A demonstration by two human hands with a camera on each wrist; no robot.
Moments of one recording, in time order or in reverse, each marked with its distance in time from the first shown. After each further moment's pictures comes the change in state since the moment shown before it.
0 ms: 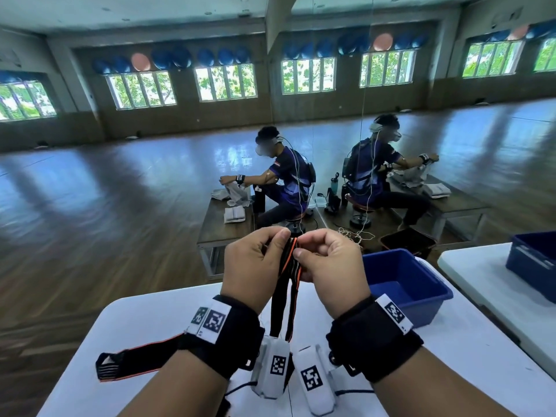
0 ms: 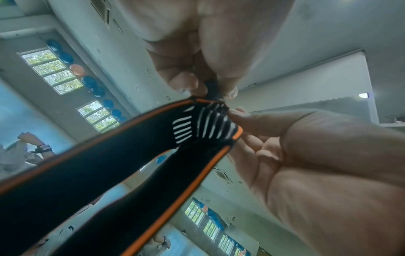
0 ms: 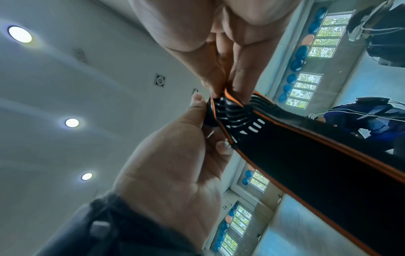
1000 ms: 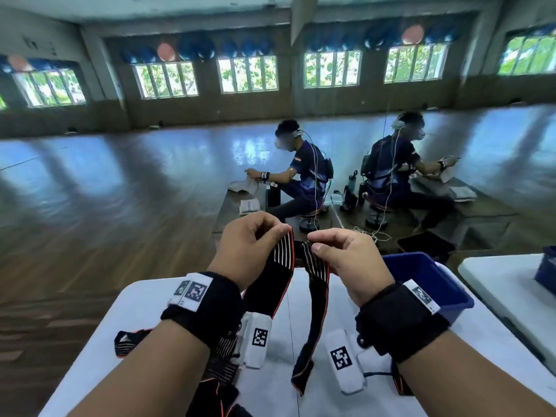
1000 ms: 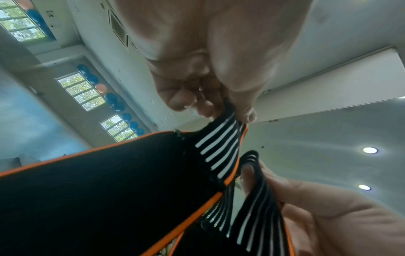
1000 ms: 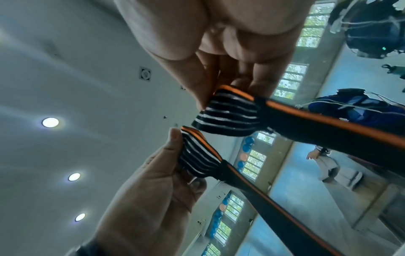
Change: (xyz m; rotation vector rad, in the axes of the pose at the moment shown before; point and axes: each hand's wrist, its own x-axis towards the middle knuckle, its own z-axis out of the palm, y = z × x) left_hand 0.025 -0.016 -0.037 0.088 -0.163 -0.100; right_hand 0.032 0.013 -0.017 -0.112 -0.190 0.043
